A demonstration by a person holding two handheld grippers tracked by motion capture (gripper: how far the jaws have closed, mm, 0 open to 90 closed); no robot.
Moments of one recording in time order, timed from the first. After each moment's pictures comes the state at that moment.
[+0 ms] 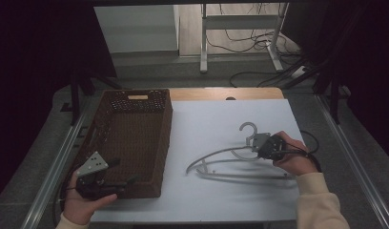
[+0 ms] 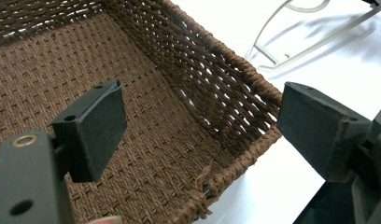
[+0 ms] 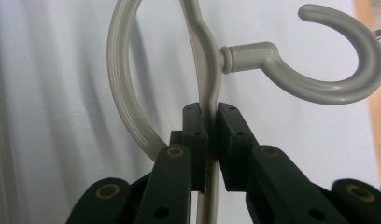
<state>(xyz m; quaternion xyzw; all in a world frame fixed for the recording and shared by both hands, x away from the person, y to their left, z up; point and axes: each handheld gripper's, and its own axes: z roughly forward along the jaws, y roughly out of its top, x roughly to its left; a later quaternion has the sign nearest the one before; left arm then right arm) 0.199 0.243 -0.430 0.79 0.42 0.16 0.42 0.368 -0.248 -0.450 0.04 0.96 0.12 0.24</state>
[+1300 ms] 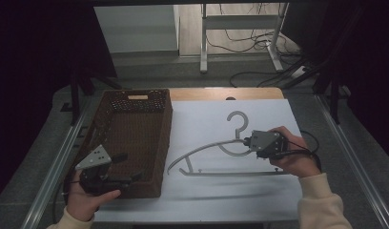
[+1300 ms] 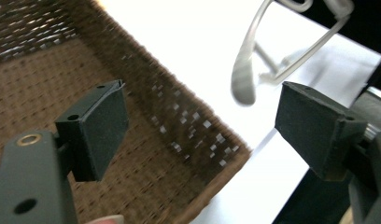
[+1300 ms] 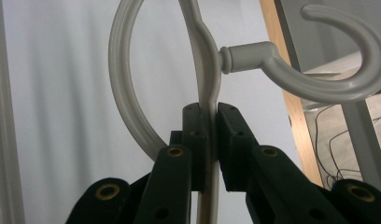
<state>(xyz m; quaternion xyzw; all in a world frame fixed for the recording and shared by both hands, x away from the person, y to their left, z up) 0.206 0.223 -0.400 0.78 0.39 0.13 0.46 0.333 -0.222 -0.392 -0.02 0.93 0.23 0.29</state>
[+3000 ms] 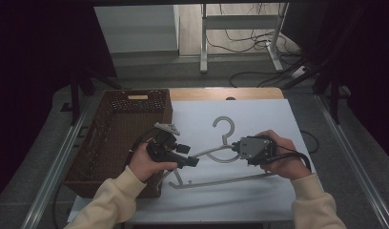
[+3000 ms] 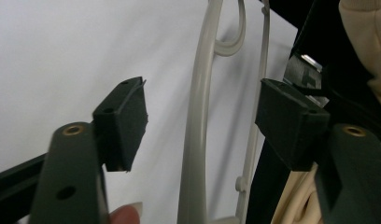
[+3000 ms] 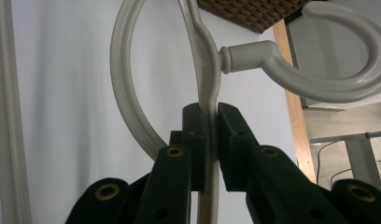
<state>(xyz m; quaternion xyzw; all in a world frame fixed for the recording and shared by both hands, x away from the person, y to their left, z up) 0.310 0.101 -0.407 0.86 0.30 -0.07 0.41 0.321 -0.196 -0.395 -0.09 0.92 0.26 0.28</state>
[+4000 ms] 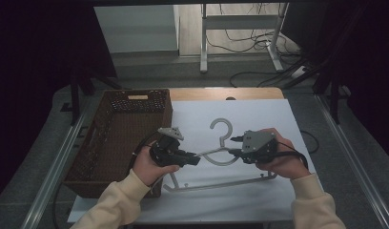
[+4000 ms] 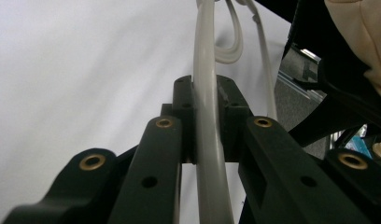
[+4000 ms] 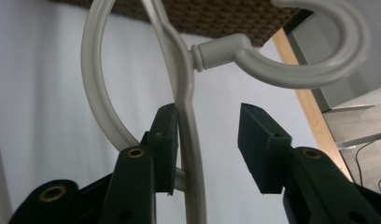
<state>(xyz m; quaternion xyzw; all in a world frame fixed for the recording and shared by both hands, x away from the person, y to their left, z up) 0.300 0.096 -0.404 0.86 0.28 -0.06 0.42 0.326 -0.201 -0.394 -0.02 0.91 0.34 0.24</state>
